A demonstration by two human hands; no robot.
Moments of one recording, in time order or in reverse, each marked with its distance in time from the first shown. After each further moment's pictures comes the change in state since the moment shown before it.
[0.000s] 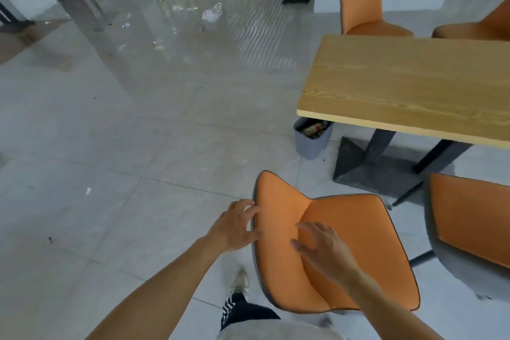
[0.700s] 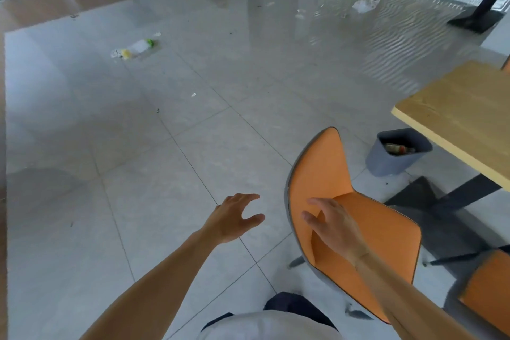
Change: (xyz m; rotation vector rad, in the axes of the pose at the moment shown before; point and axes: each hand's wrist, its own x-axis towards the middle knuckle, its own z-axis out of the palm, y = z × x) left_hand -0.260 0.109 0.136 -0.466 0.382 -0.537; right_hand -0.110 0.004 -0.011 -0.156 -0.263 -0.454
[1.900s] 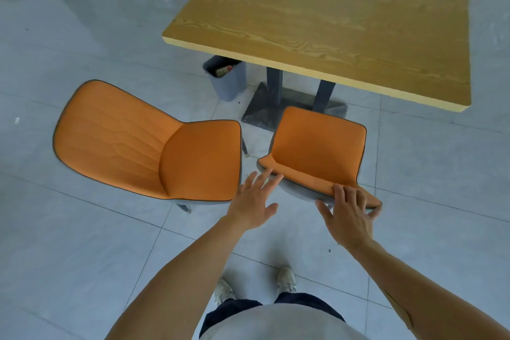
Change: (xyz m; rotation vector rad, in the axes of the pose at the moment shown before) left_hand -0.120 0.422 0.397 0.462 -0.354 0.588; right_hand -0.461 0.386 -0.091 -0.251 0.273 0.804
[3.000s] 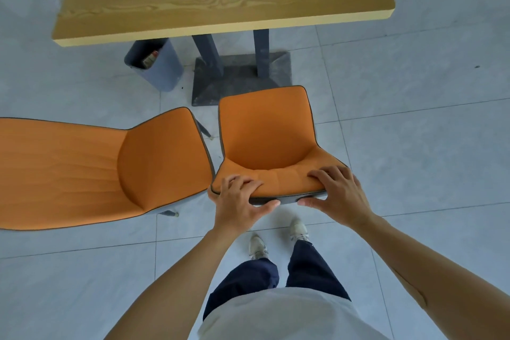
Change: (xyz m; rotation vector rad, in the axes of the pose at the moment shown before) left_hand -0.035 0.006 0.055 -0.050 0.295 0.174; right_hand -0.079 0.036 0.048 0.213 0.084 -0.041
